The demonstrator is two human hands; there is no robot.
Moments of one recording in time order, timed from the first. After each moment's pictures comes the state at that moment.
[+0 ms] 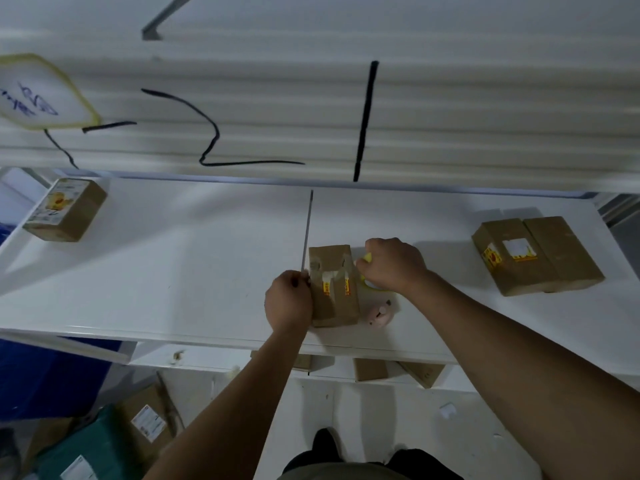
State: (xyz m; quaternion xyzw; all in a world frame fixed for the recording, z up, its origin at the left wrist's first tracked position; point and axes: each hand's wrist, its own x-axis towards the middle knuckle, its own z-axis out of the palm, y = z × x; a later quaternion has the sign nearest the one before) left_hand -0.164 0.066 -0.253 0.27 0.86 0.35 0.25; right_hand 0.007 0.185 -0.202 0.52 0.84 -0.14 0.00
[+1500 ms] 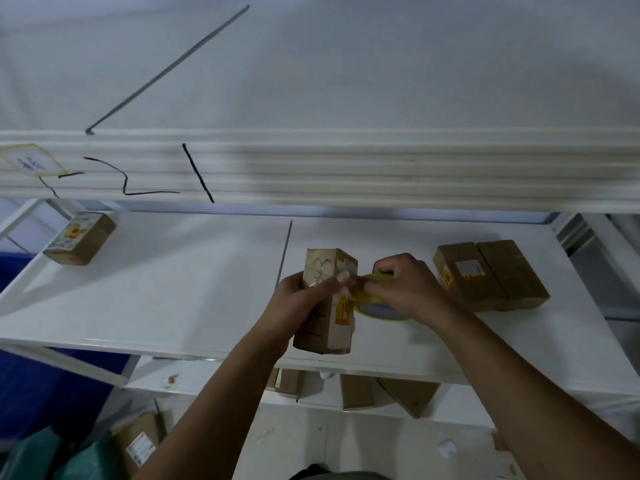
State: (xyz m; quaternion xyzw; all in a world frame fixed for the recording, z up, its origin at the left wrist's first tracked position) left_hand -0.082 0.039 -0.107 0.38 0.63 0.44 0.51; right_hand 0.113 0.141 -0.108 0.49 0.77 -0.36 -0.19
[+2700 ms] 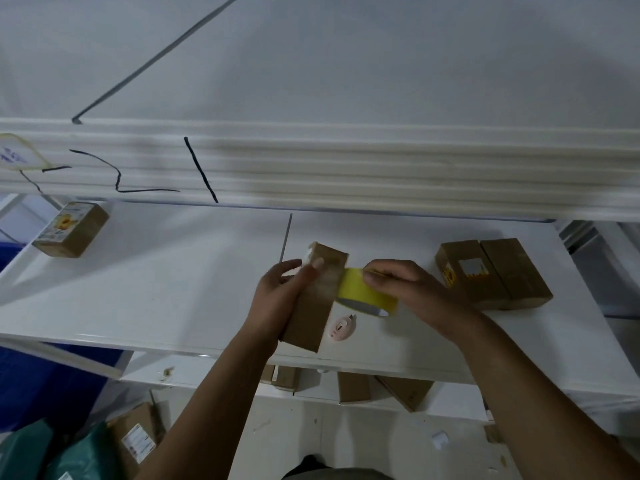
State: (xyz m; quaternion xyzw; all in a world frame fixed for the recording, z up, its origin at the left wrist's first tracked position) left_hand -0.103 0.038 -0.118 0.31 0.64 0.51 0.49; right_hand 0.119 0.128 -0.091 0.36 0.73 -0.54 -0.19
